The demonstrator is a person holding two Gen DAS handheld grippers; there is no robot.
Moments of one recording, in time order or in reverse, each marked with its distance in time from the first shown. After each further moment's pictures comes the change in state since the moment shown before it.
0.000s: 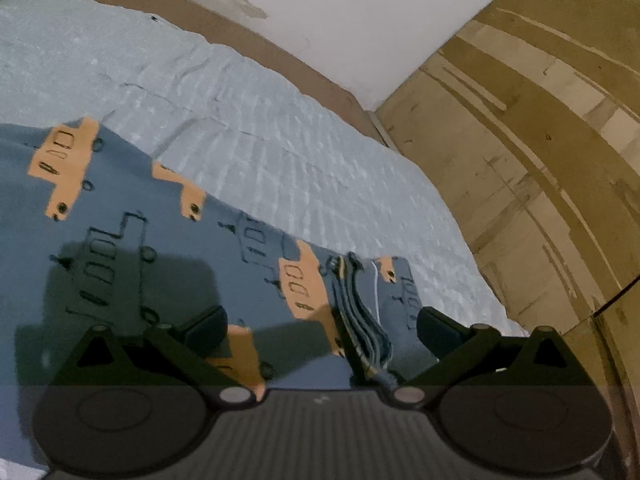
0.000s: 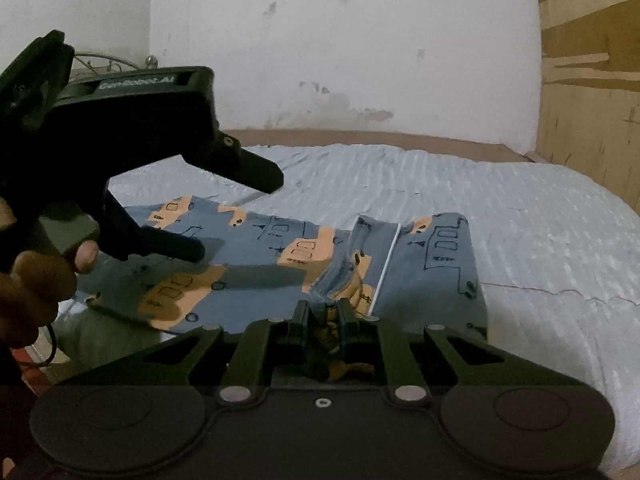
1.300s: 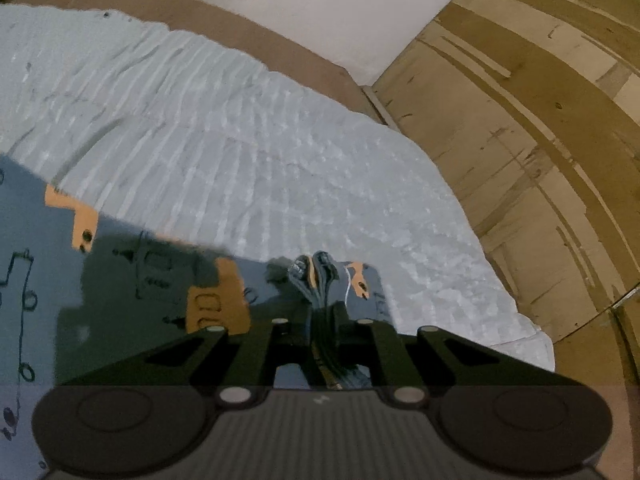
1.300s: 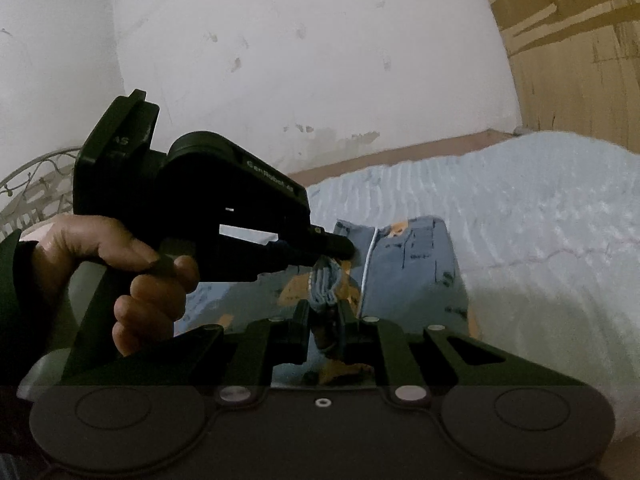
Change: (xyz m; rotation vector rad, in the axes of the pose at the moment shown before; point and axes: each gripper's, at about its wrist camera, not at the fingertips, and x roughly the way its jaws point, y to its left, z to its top) left arm 0.058 -0.061 0.025 0.056 0.066 0.050; right arm -0.020 -0.031 -0.010 0.250 -0.113 0.089
